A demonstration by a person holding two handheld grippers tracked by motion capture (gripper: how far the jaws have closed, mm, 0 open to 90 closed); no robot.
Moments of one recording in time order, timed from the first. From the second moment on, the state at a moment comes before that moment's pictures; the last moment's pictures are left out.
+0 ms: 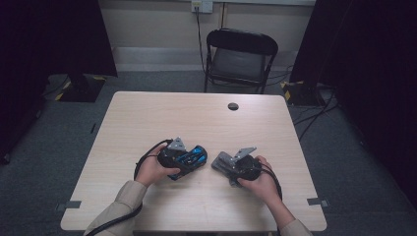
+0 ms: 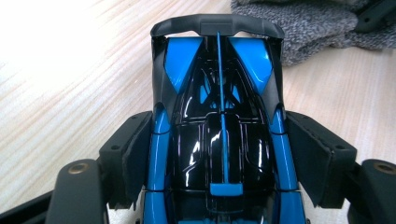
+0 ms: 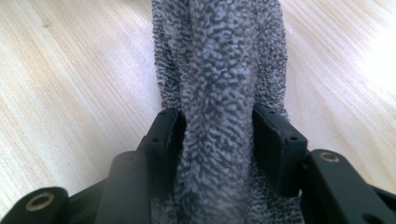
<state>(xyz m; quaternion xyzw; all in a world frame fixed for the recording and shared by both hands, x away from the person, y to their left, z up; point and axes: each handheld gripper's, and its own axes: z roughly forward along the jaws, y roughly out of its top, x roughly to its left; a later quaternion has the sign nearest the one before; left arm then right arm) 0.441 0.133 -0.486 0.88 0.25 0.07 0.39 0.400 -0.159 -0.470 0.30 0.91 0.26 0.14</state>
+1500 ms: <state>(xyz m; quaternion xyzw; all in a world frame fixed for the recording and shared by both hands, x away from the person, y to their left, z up) 0.427 0.144 -0.493 0.90 0.24 0.09 0.36 0.400 -0.157 -0.470 0.30 0.91 0.25 0.14</state>
